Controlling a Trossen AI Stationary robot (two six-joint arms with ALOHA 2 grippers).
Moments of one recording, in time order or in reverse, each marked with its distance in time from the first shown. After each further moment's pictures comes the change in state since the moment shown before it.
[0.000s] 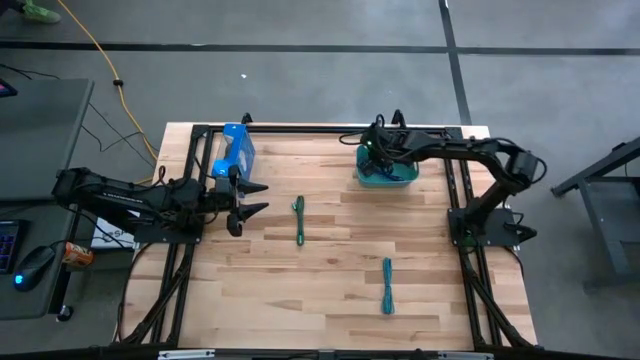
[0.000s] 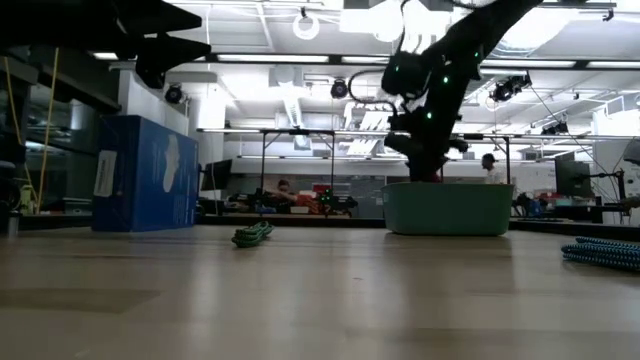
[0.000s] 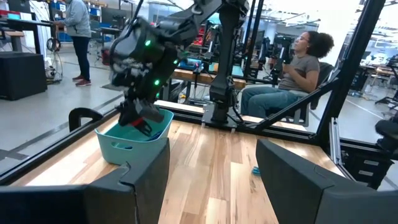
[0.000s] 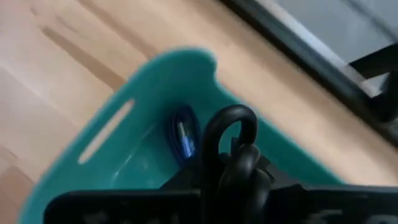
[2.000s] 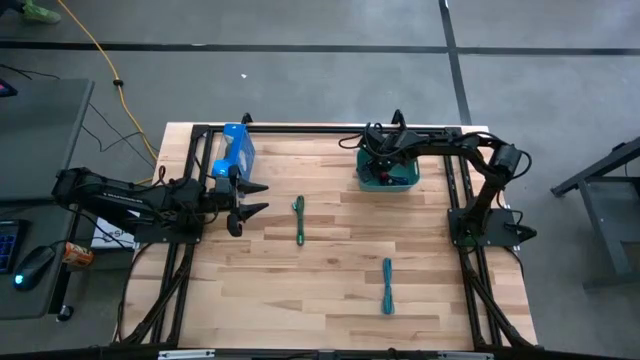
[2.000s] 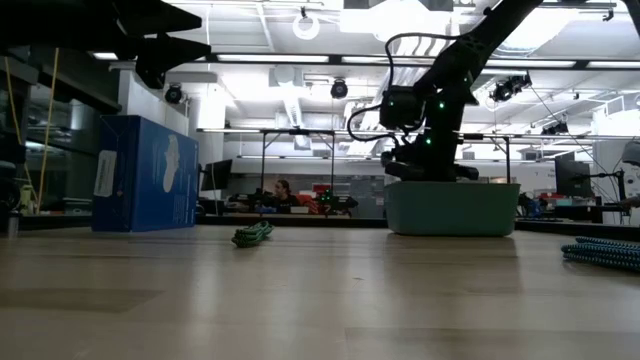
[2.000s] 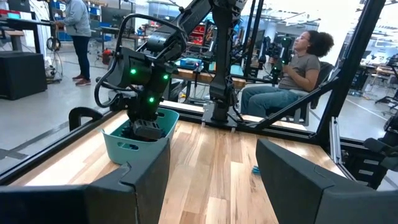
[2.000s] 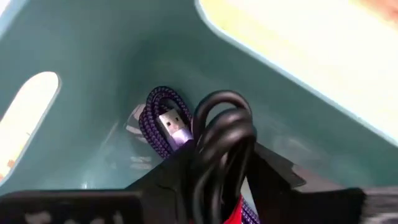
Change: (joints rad) left arm 0.000 0.000 0.000 -0.003 0.000 0.000; right arm -0.044 0.129 0.000 -0.048 -0.127 0.154
